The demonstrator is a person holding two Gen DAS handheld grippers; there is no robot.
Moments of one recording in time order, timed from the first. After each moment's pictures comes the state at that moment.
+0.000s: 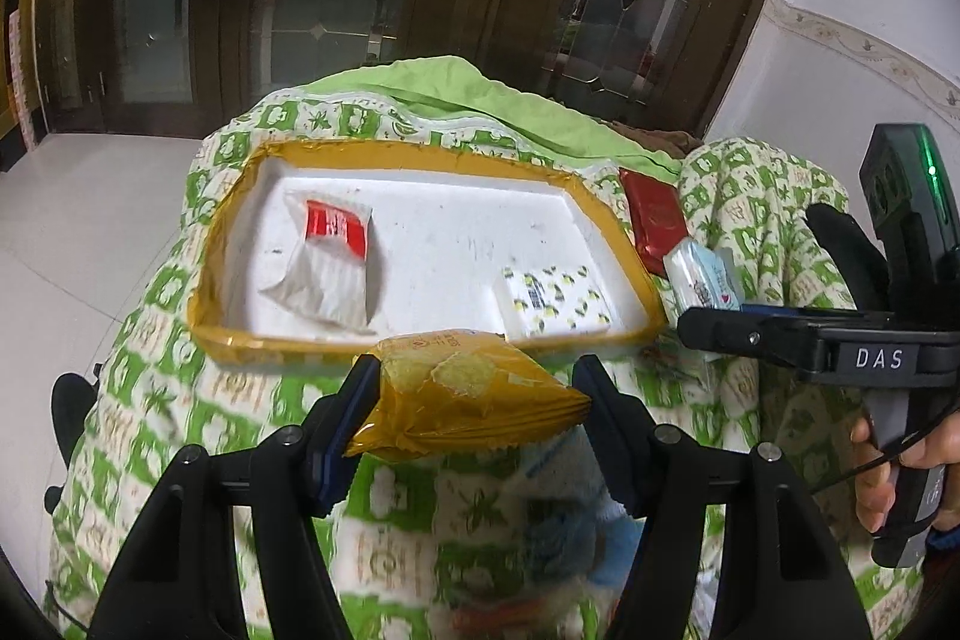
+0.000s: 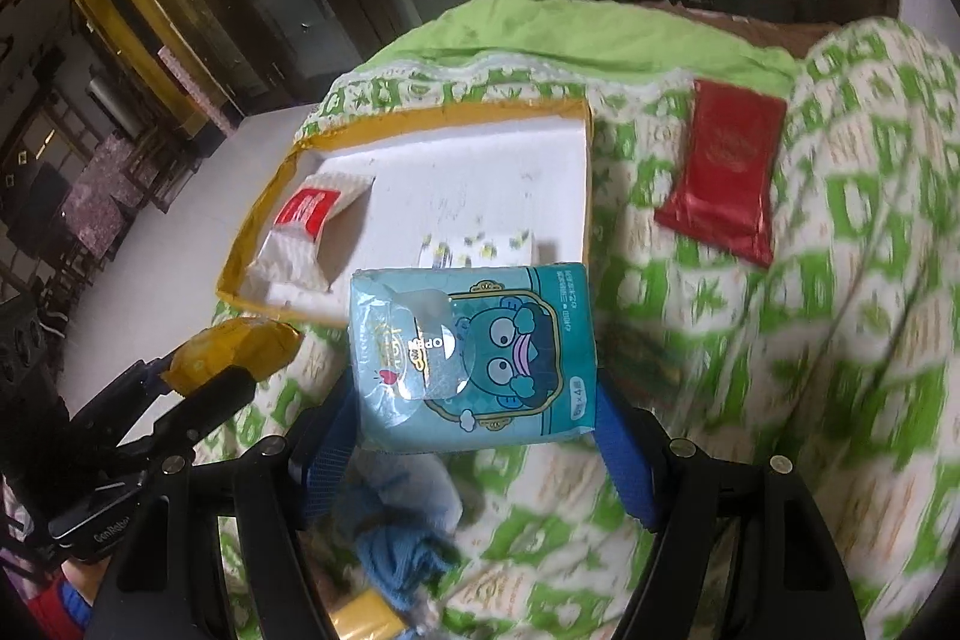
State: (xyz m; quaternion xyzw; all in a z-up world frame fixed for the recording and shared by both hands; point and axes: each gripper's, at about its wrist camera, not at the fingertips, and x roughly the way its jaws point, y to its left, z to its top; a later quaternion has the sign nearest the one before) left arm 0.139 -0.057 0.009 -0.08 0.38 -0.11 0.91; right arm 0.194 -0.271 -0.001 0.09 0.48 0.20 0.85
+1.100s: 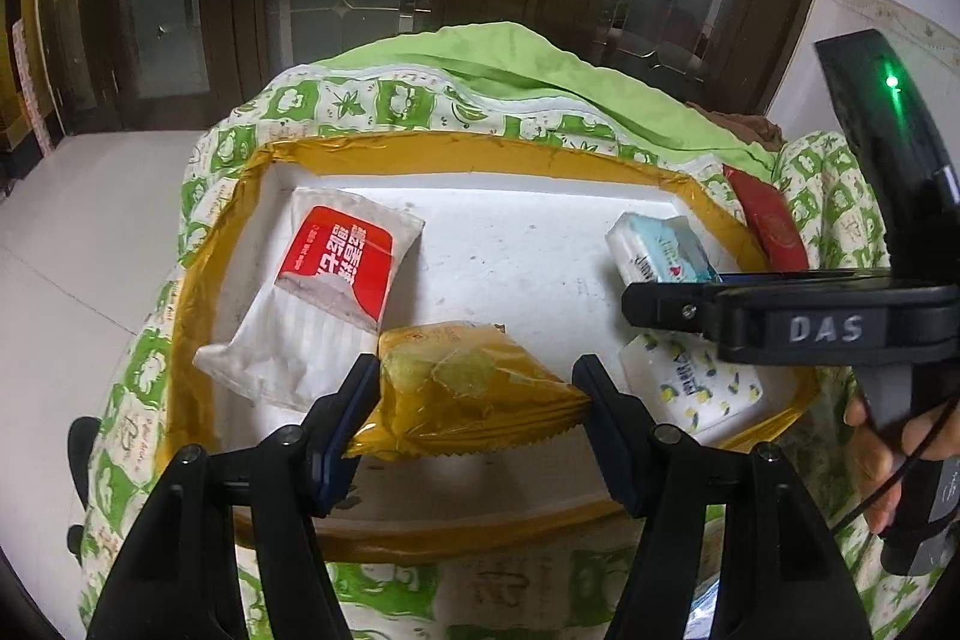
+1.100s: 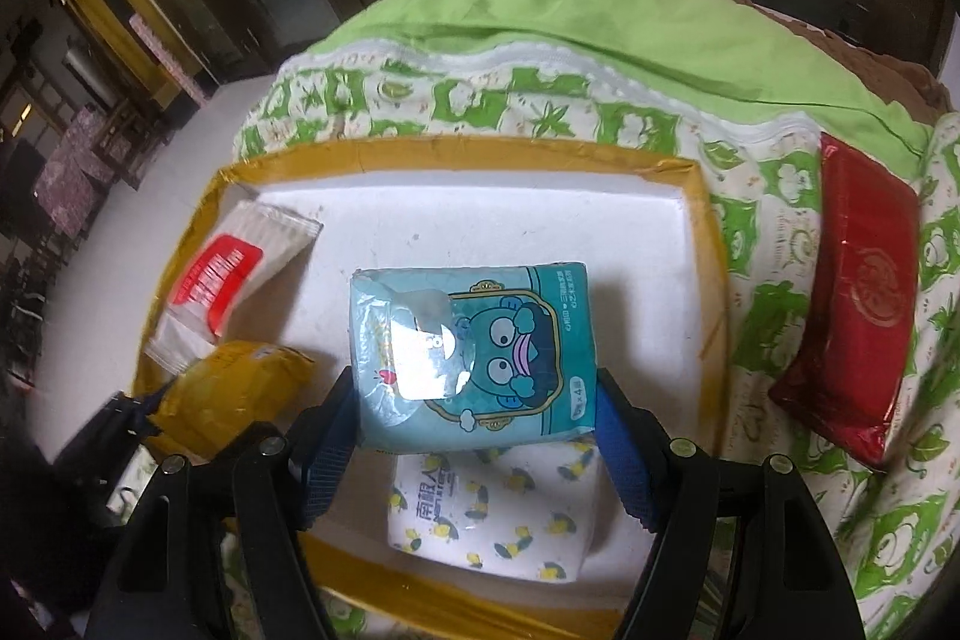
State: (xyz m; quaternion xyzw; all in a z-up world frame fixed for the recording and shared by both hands) left arm 0.229 -0.039 -0.034 -0.05 0.41 -0.07 0.91; right arm 0.315 -0.197 -0.053 0.04 0.53 0.18 0.83
